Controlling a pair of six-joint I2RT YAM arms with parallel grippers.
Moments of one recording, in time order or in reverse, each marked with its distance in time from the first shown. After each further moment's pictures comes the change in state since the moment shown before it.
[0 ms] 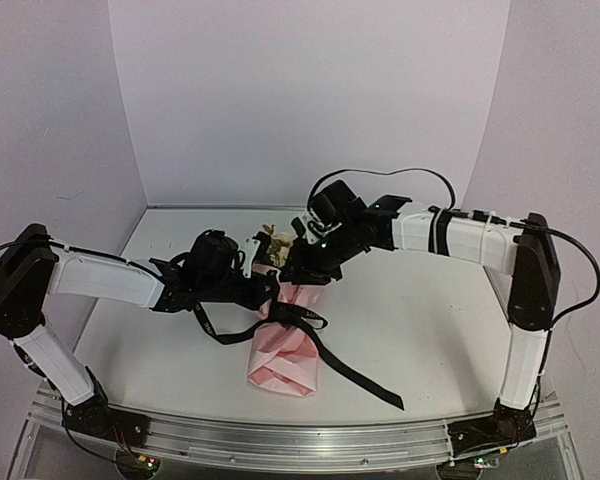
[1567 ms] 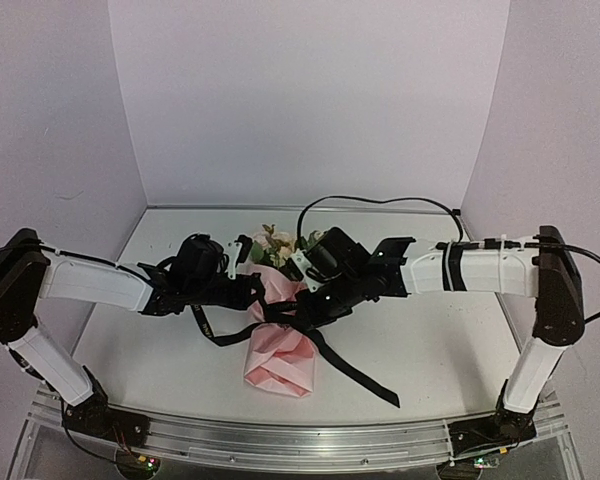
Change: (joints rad) left arm 0.052 -0.056 -0.088 0.009 0.003 -0.096; right arm 0.153 -0.143 -0.315 0.103 0.217 -0.176
